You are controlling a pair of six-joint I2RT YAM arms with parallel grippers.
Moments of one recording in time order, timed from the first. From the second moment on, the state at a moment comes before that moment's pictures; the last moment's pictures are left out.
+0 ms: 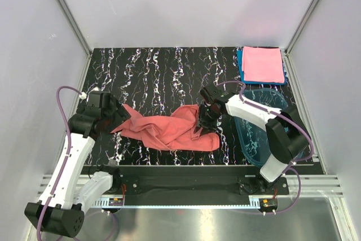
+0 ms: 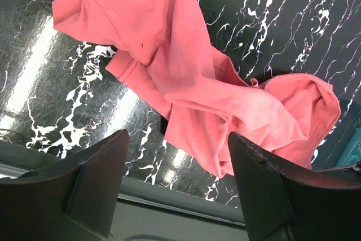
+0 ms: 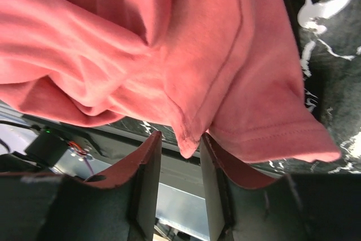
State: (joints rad) left arm -0.17 0.87 0.95 -1.00 -0.11 -0.78; right arm 0.64 1.68 1.13 -0.71 -0.29 0.85
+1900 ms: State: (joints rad) left arm 0.21 1.48 0.87 -0.66 0.14 -0.78; right arm 0.64 1.45 1.22 -0.93 -0.12 0.60
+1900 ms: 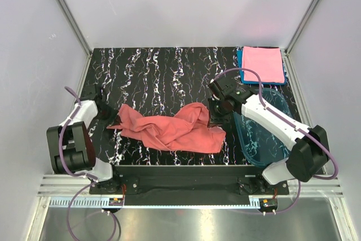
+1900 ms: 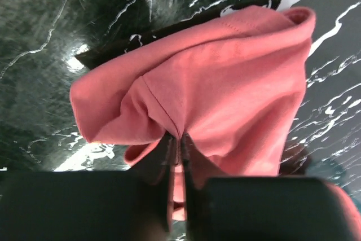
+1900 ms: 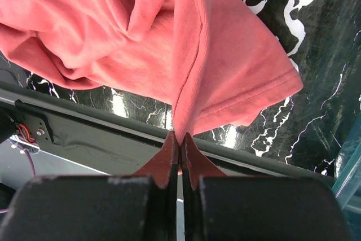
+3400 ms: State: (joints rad) left arm -0.38 0.94 0.92 -1.06 -0.11 -0.84; right arm 0.64 1.40 1.20 -0.96 -0.14 0.56
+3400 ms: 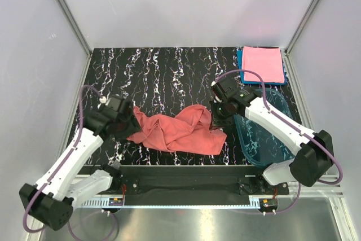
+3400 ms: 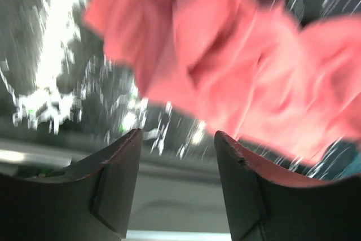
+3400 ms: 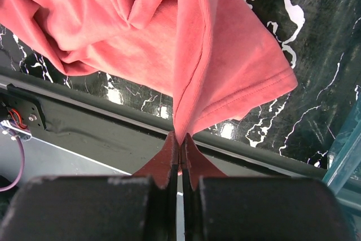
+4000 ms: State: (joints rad) left arm -0.64 1.34 0.98 -1.12 -0.30 -1.12; right arm 0.64 1.37 1.14 -0.94 -0.15 0.57
